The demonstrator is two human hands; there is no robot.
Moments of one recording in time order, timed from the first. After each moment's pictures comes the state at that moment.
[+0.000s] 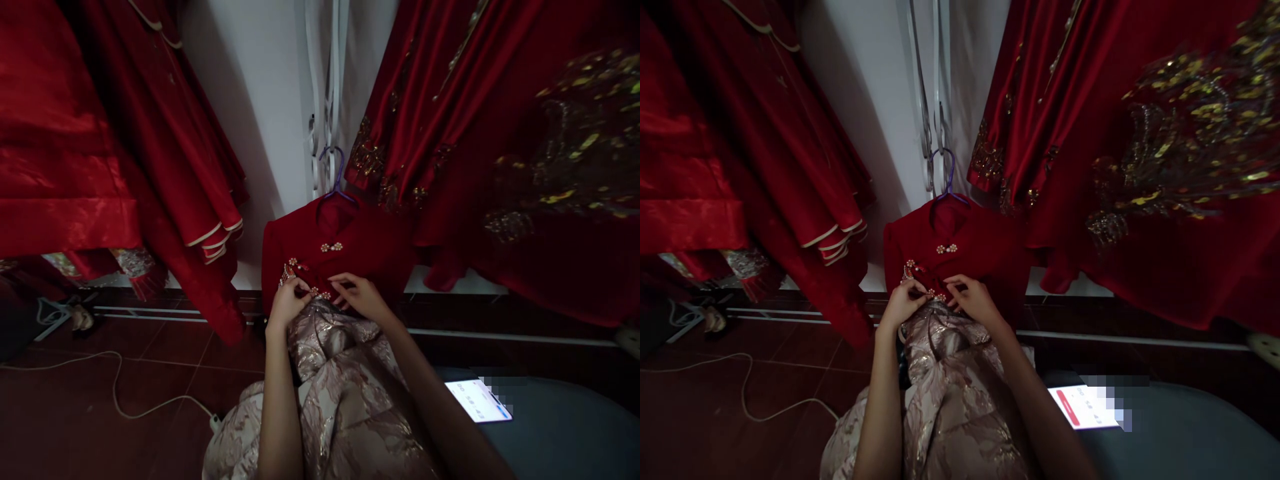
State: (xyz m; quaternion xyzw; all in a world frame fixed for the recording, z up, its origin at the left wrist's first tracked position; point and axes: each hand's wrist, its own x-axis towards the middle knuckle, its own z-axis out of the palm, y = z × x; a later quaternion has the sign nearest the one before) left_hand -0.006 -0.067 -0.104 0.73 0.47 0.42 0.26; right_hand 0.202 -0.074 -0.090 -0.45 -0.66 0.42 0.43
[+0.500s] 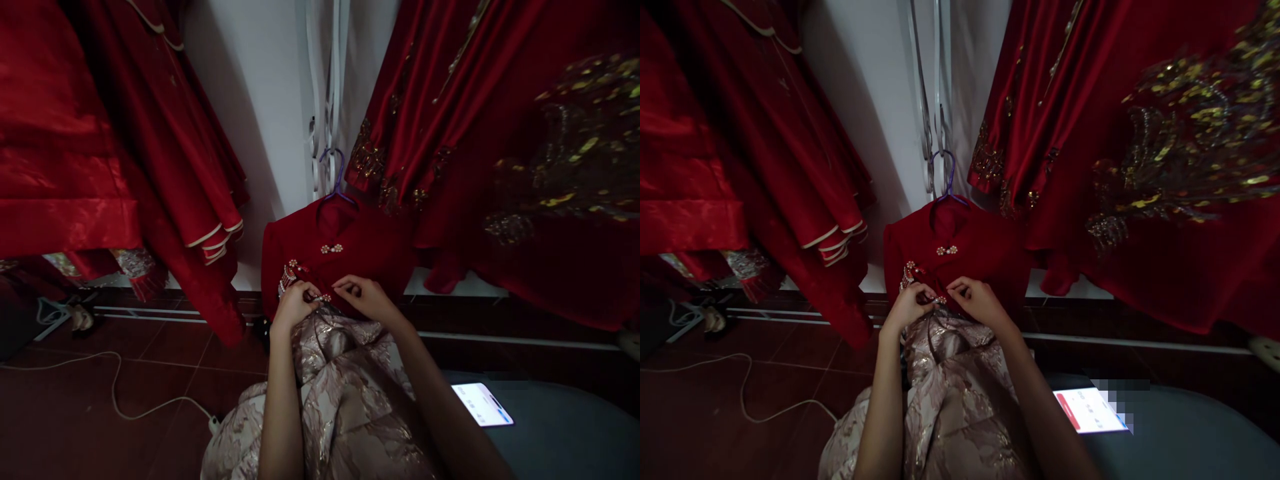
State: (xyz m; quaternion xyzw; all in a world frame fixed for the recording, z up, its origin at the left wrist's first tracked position) left_hand 0.008 -0.071 -0.102 0.77 0.47 0.37 0.24; right_hand 0.213 -0.080 -0.068 -0.50 -0.75 0.26 0.36
